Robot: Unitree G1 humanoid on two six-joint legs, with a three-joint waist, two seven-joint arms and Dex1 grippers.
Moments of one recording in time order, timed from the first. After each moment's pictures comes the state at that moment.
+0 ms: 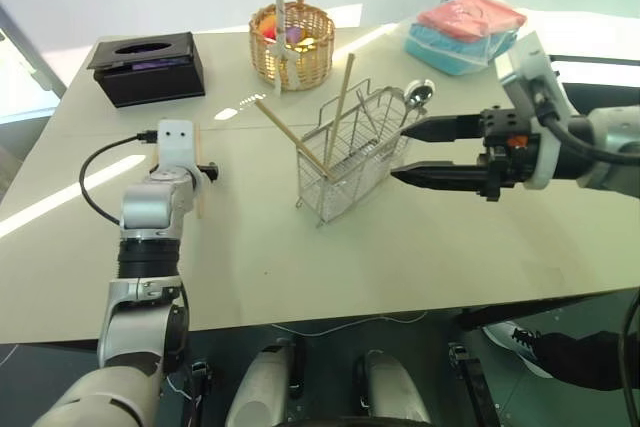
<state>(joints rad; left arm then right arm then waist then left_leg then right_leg) -0.68 0.31 0.21 0.18 -0.12 1.04 0.10 -0.75 -1.01 -0.15 -0.42 1.07 1.14 0.80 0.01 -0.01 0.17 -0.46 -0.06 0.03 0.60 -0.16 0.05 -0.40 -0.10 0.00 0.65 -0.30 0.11</state>
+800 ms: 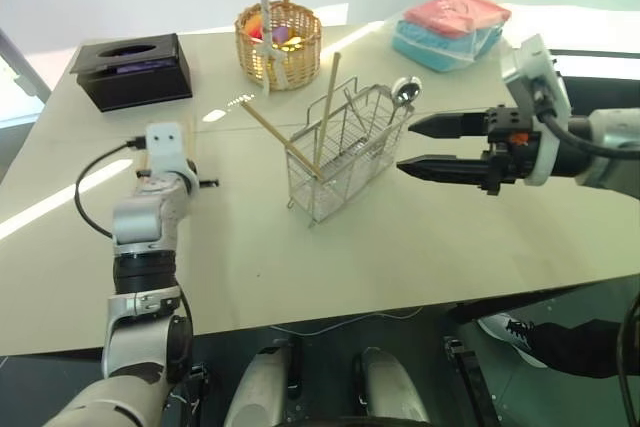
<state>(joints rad) -0.67 0.36 0.31 0.12 -0.17 0.77 -0.01 -0.69 -0.99 -0.16 -0.39 1.00 1.09 0.82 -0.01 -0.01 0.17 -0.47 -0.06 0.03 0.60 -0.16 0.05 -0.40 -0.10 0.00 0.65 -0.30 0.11</state>
